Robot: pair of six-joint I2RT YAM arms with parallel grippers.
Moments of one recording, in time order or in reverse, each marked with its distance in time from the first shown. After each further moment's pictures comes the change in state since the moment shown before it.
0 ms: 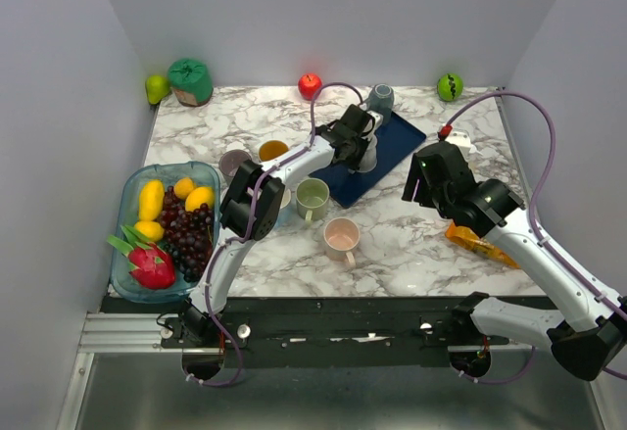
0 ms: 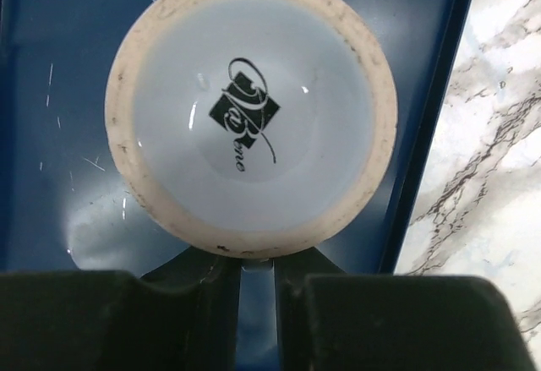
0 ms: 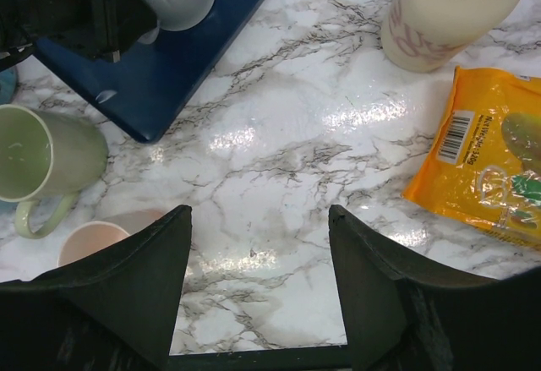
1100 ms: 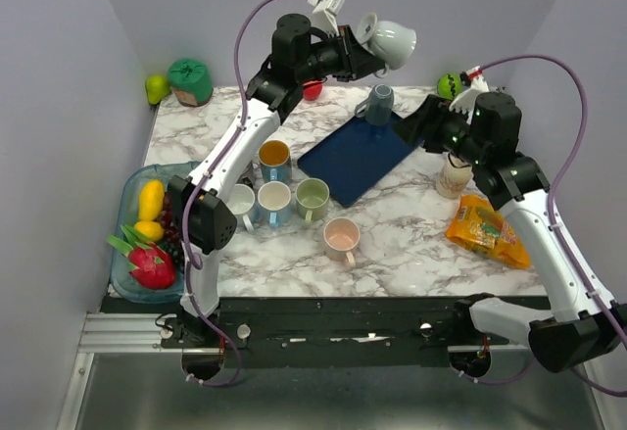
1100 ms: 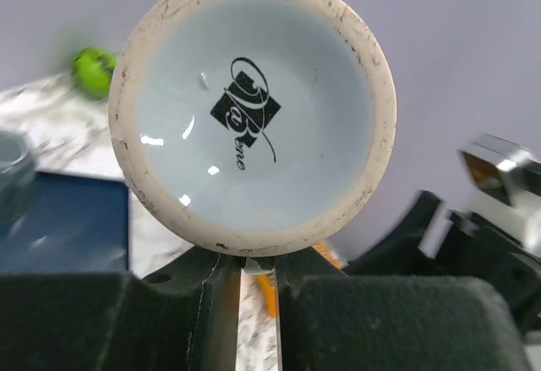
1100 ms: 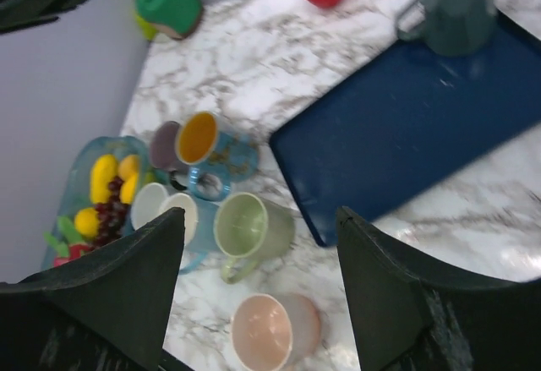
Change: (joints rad) left arm 0.168 -0.323 0.184 0.335 0.544 -0.526; right arm -0.315 0.061 0.132 0.423 -0.673 -0.134
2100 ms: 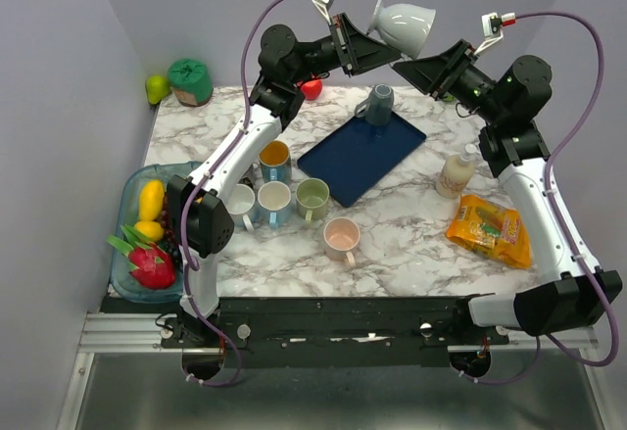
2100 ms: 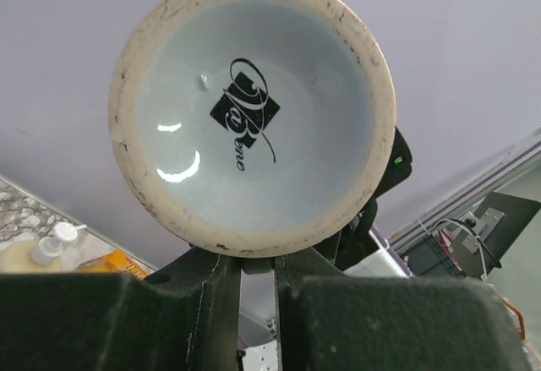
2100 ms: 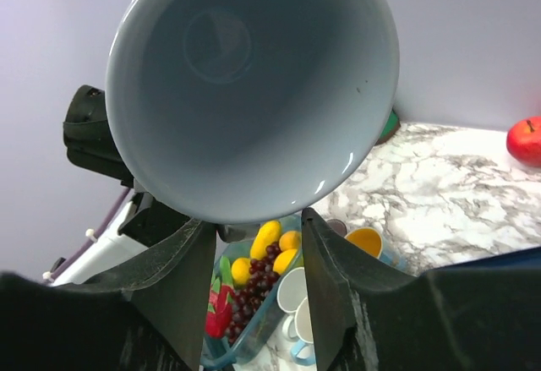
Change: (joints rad) left arm -0.017 -0.052 -0.126 0.603 0.239 -0.615; right arm -0.137 0.188 0.183 0.544 -0.462 0.317
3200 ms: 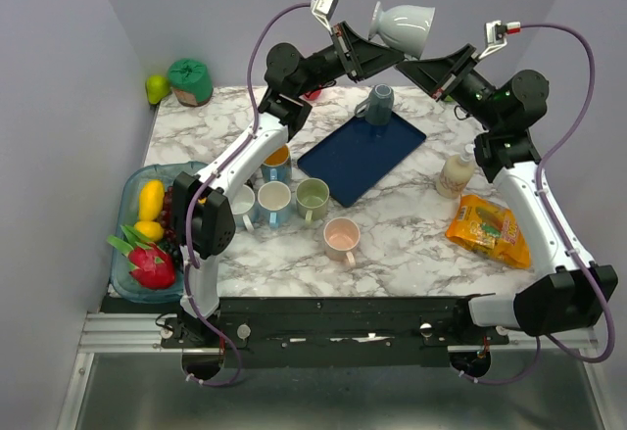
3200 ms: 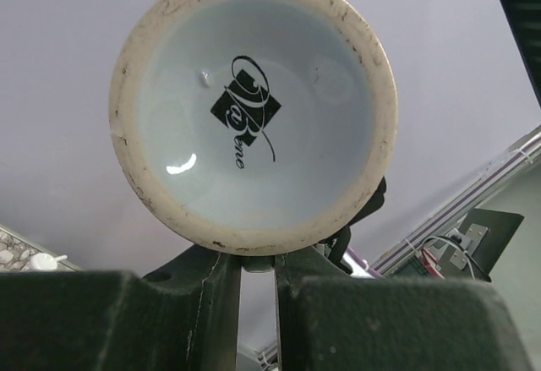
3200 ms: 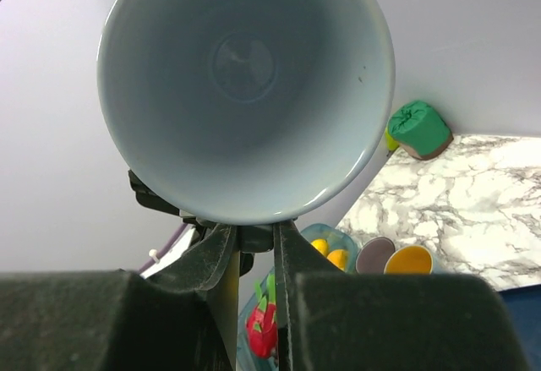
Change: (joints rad) left arm -0.032 -0.001 -0.127 0.223 -0.085 -0.069; right arm -0.010 -0.002 -0.118 0.274 -0.018 0.232
